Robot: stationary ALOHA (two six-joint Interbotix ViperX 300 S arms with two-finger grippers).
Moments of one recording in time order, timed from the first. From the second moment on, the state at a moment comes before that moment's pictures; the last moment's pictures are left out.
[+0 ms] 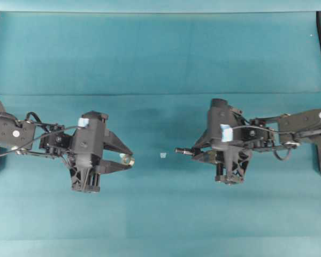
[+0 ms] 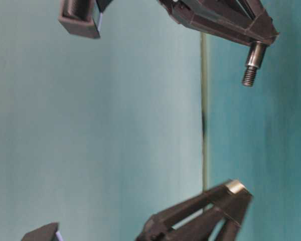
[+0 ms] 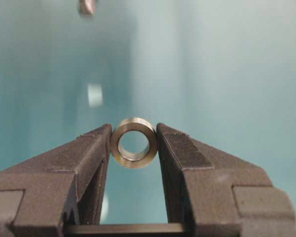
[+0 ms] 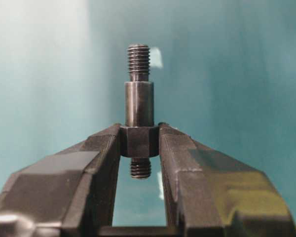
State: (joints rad) left arm -0.08 -0.13 0.89 0.02 -0.24 -0.01; right arm 0.04 -0.09 0.90 0.06 -0.06 0.08
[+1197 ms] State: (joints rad) left arm -0.07 -0.03 0.87 0.02 -0.42 -0.04; right arm 0.10 -0.04 0.99 0.06 -0.36 0.14
